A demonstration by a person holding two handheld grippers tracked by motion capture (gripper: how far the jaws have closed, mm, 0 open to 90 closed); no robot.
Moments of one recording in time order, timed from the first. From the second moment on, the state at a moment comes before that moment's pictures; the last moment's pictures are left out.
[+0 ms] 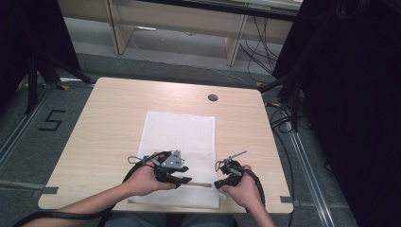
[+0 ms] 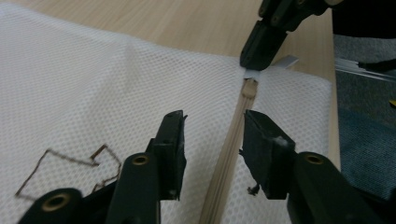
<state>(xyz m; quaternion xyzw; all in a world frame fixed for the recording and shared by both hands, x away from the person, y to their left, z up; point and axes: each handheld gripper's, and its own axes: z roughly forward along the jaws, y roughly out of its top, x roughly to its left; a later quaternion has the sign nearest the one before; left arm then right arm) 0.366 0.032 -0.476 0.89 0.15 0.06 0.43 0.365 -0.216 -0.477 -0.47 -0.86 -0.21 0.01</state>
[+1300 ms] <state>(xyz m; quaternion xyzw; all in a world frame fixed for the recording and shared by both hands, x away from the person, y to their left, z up) 0.370 -0.032 -0.502 0.92 0.12 0.02 0.38 0.367 -0.211 -0.482 -0.47 -0.86 -0.20 0.01</state>
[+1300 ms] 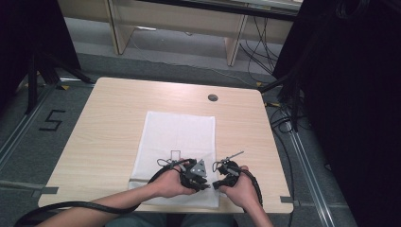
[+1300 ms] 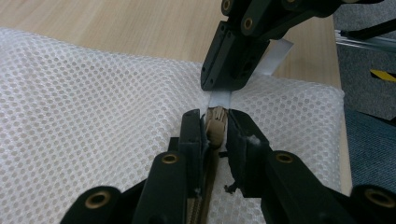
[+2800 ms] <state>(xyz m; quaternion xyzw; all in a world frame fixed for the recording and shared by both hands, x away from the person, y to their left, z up) 0.365 -0.032 -0.499 0.92 0.10 0.04 0.38 0.367 -0.209 -0.482 -0.48 -0.86 -0.20 0.01</state>
